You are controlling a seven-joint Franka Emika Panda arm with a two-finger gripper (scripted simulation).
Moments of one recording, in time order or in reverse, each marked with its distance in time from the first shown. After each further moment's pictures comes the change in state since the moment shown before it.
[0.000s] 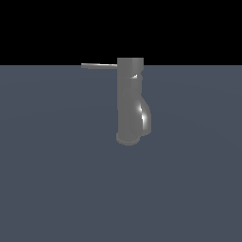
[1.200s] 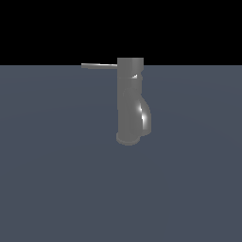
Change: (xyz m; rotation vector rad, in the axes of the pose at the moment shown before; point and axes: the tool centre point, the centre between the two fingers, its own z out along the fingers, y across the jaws) arm 0.096 -0.022 0.028 0.106 -0.051 0.405
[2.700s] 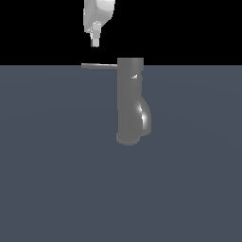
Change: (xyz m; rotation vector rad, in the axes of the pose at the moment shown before) arm 0.124 -0.095 0.110 -0.030 0.010 0.770
